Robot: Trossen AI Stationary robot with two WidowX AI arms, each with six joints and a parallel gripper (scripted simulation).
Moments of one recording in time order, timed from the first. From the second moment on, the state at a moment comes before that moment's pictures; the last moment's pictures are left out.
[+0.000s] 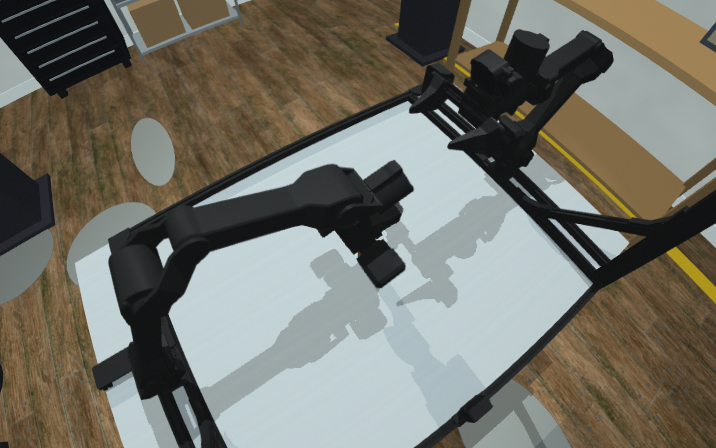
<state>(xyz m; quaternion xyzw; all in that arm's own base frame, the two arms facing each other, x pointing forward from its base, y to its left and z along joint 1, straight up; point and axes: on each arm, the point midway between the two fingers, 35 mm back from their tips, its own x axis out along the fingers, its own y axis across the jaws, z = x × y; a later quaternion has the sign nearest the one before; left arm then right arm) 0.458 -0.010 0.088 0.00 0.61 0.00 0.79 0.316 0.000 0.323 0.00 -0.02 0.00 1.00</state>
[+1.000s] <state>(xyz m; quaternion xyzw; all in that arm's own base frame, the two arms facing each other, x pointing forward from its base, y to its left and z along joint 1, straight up) 0.383 -0.010 0.101 0.00 0.61 0.00 0.79 0.316 0.000 0.323 0.00 -0.02 0.00 1.00</state>
